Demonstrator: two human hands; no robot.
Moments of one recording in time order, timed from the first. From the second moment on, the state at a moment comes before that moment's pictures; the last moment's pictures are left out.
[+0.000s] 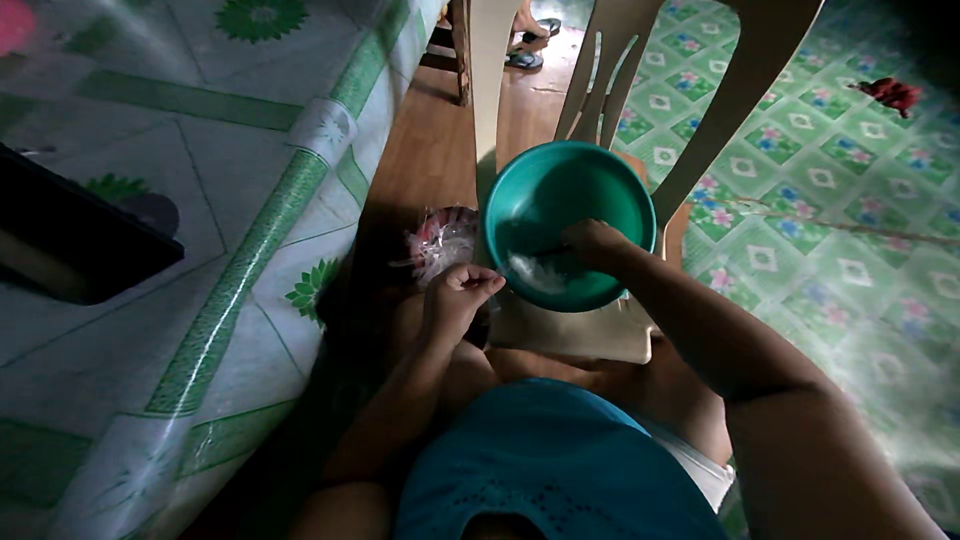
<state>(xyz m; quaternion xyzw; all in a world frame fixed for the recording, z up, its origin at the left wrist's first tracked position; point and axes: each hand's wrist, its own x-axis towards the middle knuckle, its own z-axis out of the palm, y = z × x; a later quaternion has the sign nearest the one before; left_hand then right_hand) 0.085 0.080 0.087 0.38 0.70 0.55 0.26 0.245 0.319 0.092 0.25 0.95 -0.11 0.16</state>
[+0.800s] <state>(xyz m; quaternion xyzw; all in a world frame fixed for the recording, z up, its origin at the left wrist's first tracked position) 0.099 0.088 0.084 0.27 0.67 0.59 0.36 0.282 0.333 0.090 0.23 0.95 -0.12 0.19</state>
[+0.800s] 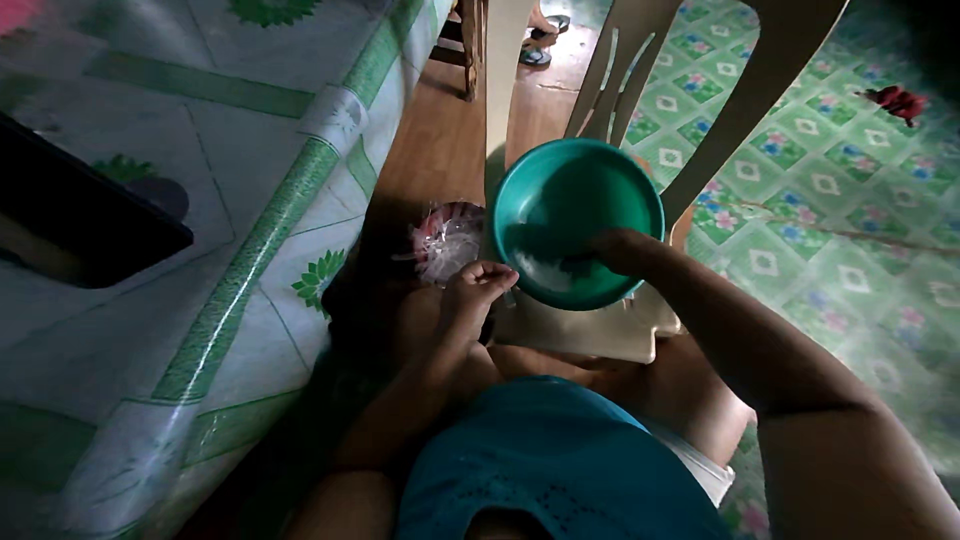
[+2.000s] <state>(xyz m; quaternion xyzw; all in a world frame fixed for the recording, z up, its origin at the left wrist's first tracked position) 0.109 0.112 0.104 0.28 0.66 0.63 0.30 0.245 0.295 0.073 0.16 0.92 -0.34 0.09</state>
